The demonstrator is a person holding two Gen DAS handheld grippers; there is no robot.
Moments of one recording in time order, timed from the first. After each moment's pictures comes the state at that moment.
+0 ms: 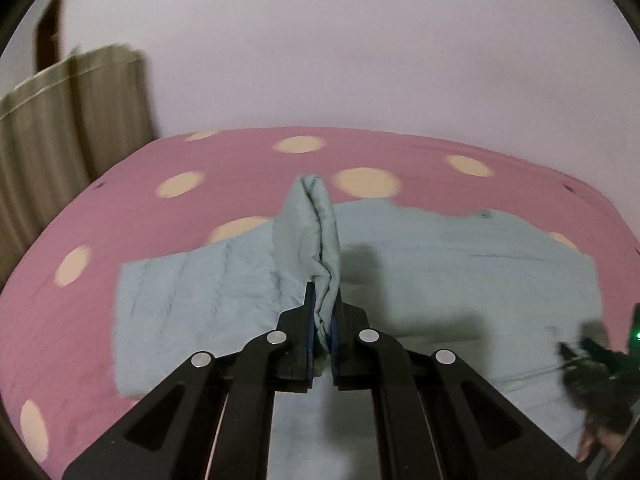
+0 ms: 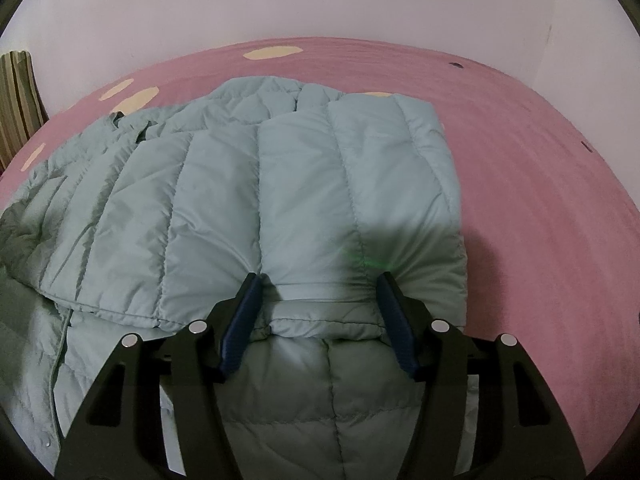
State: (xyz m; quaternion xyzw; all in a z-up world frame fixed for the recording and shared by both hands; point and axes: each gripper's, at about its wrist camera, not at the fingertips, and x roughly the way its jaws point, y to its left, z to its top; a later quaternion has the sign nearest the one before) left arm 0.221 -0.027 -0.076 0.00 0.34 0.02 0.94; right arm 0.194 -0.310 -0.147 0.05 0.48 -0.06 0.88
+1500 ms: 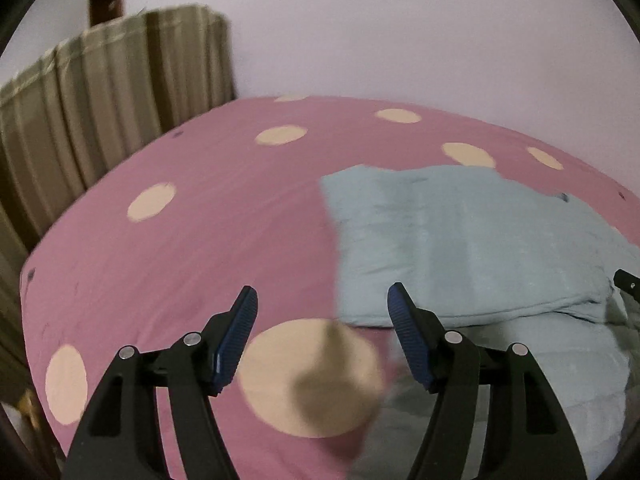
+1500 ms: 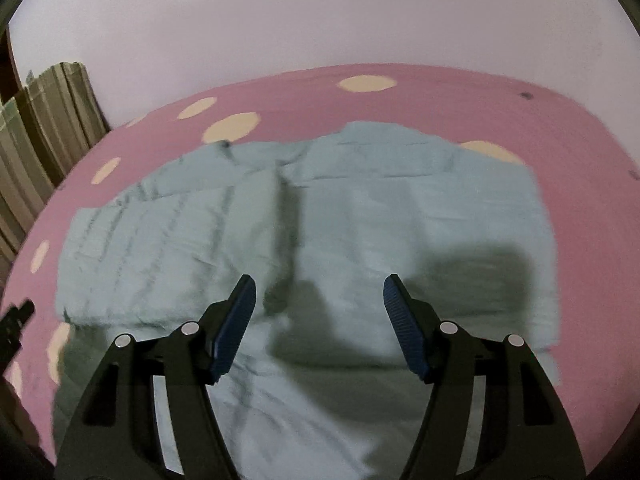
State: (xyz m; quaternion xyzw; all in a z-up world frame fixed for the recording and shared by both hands) left arm 0.164 0.104 -0.107 -0.04 0.37 0.15 0.92; right arm 0.218 -0.226 -0.092 0.09 0.47 0.05 0.88
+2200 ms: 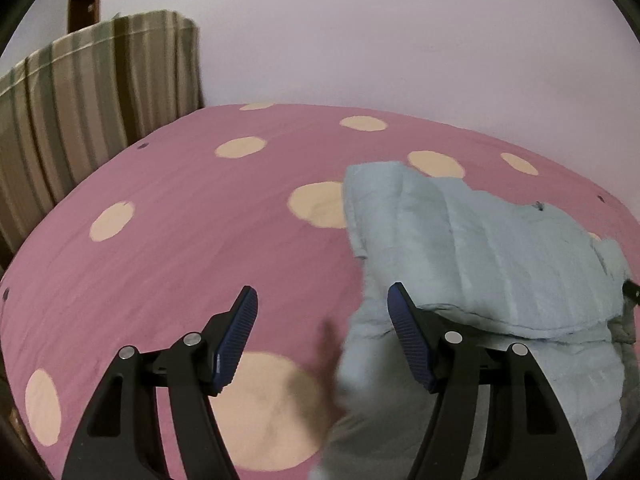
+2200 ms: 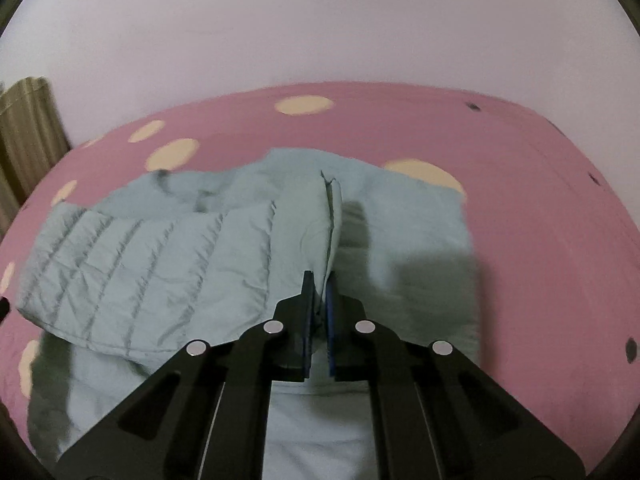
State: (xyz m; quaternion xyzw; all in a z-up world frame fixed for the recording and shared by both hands) left arm 0.195 0.071 -0.102 -0.03 0.36 0.09 0.93; right arm 0.216 -0.295 -0.081 0.07 0.45 -0.04 0.89
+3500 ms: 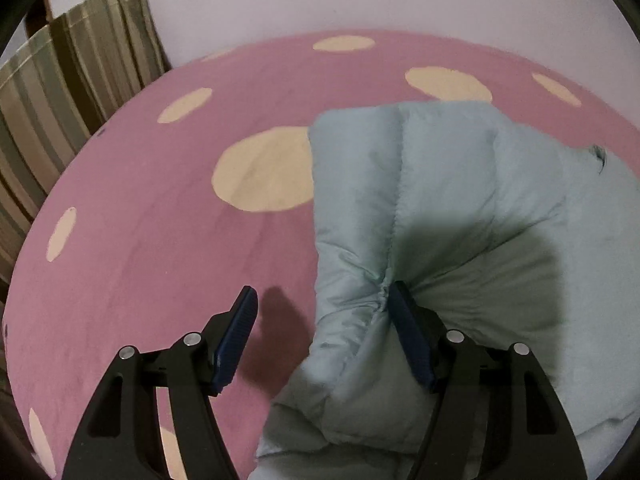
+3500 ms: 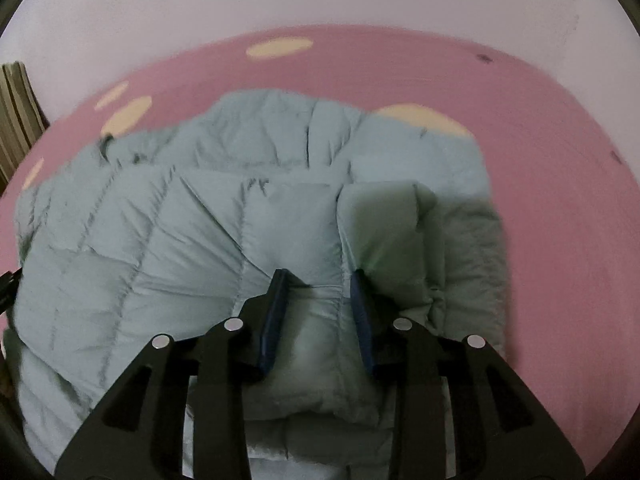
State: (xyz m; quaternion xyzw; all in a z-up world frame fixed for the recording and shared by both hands) left arm 0.308 0.039 -0.179 0.03 0.47 0.11 0.87; right arm 0.265 -0.314 -0.150 0.06 0.51 -0.03 0.86
